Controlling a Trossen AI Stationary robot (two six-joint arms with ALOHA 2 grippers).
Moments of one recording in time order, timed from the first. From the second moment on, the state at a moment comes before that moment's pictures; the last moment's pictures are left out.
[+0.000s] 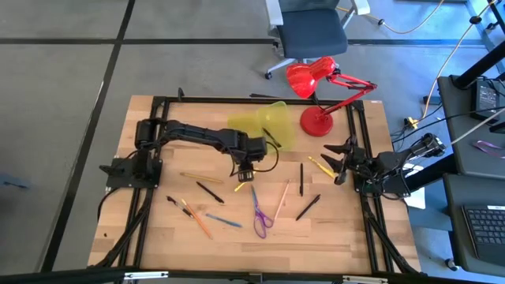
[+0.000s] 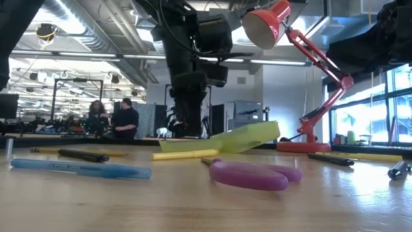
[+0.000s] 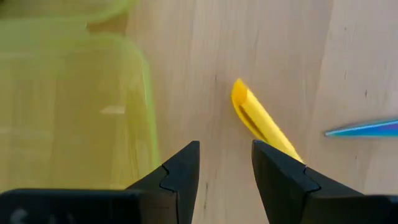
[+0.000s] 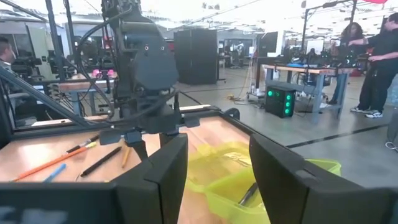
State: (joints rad) left arm 0.11 1.96 1.41 -0.73 -0.03 -0.07; right arm 0.43 0.03 0.01 0.18 0.79 -0.08
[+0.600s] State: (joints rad) left arm 0.25 1.96 1.27 -0.66 0.07 -0.06; right arm 0.43 0.03 0.01 0.18 0.79 -0.10
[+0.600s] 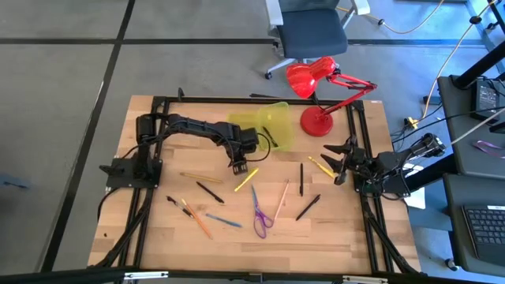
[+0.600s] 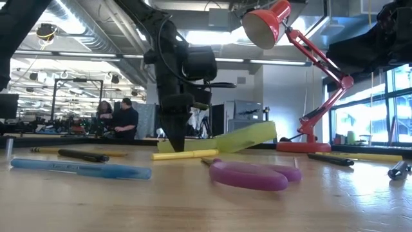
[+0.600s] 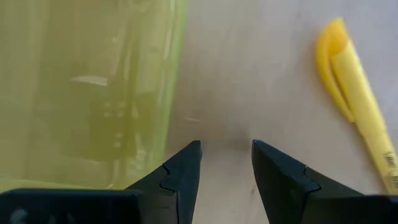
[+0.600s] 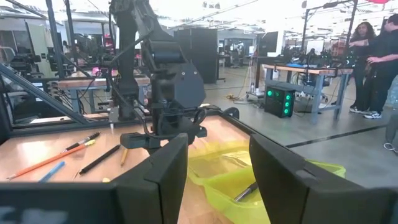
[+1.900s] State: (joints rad) left arm 0.31 1.35 0.63 0.40 0.26 0.05; right arm 0.14 0.91 0.57 -0.96 0.18 0.99
